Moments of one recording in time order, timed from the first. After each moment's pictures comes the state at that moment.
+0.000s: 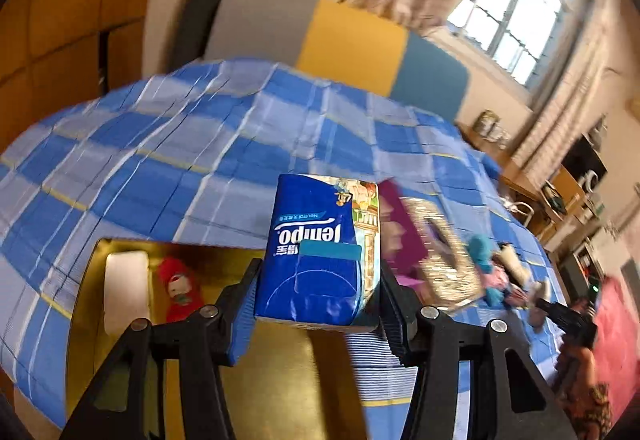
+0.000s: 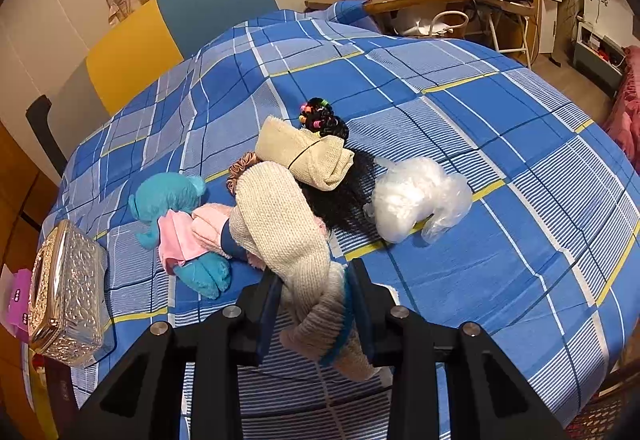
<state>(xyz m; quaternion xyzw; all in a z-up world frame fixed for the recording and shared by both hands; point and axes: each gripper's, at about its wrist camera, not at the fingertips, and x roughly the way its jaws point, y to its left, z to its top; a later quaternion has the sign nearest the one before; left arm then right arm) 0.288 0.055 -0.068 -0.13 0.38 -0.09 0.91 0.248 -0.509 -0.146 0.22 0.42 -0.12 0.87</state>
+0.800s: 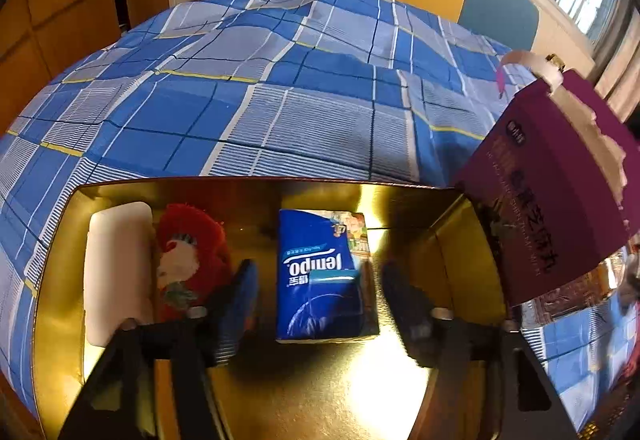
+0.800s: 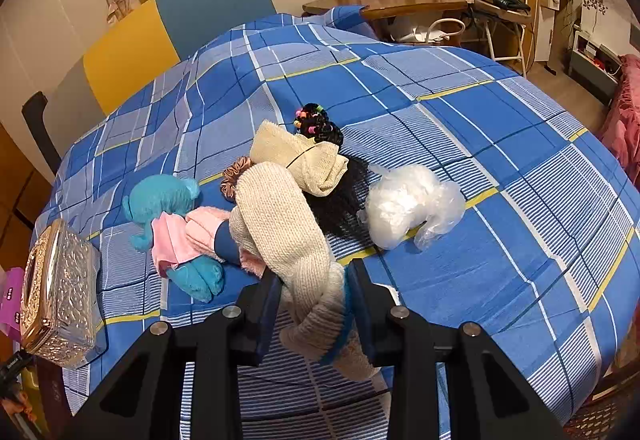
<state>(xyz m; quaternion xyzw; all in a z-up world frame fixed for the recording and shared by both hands) 0.349 0.071 -0.185 -0.07 0.48 -0.02 0.88 0.250 -0.508 -0.145 0.20 0.42 -0.13 0.88</state>
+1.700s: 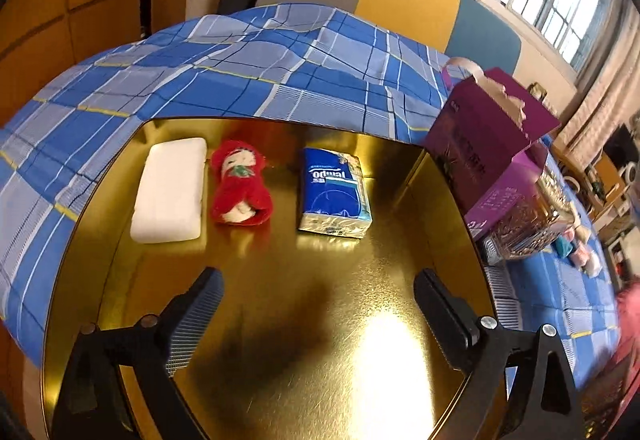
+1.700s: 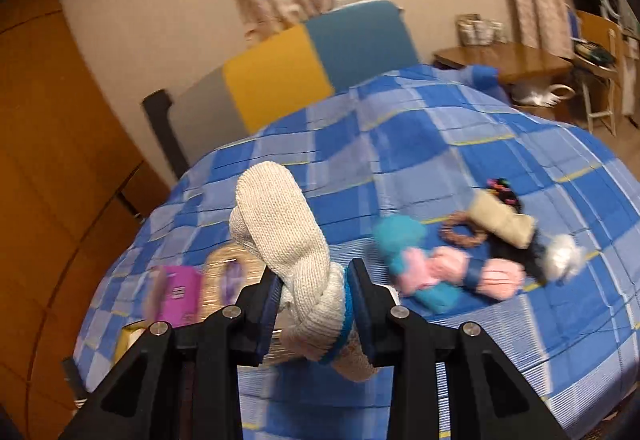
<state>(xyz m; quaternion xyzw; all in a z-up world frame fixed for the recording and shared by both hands) 0.248 0.093 -0.170 -0.12 0.43 -0.03 0.89 0.249 -0.339 -0.011 0.19 0.33 0.05 0.92</state>
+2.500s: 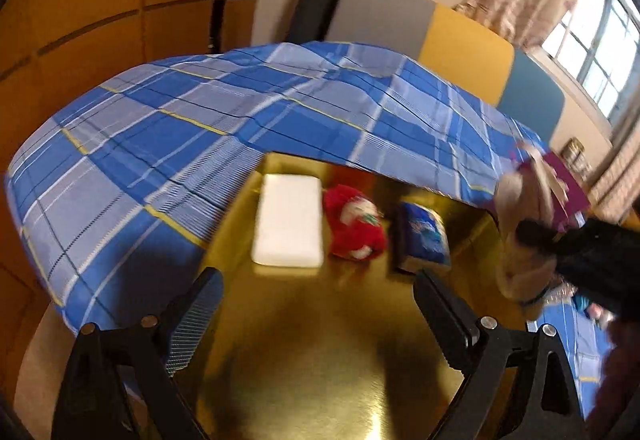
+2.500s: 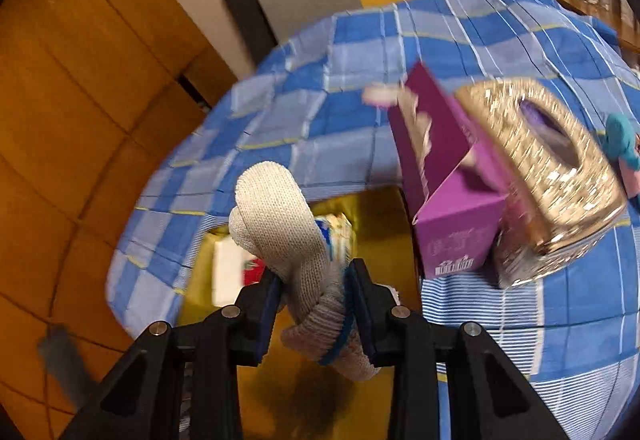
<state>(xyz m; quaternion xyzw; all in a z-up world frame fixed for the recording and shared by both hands) 0.221 0.172 -0.144 -0.15 0.38 0.08 0.91 0.284 -0.055 -0.104 0.15 0.47 0.16 0.86</state>
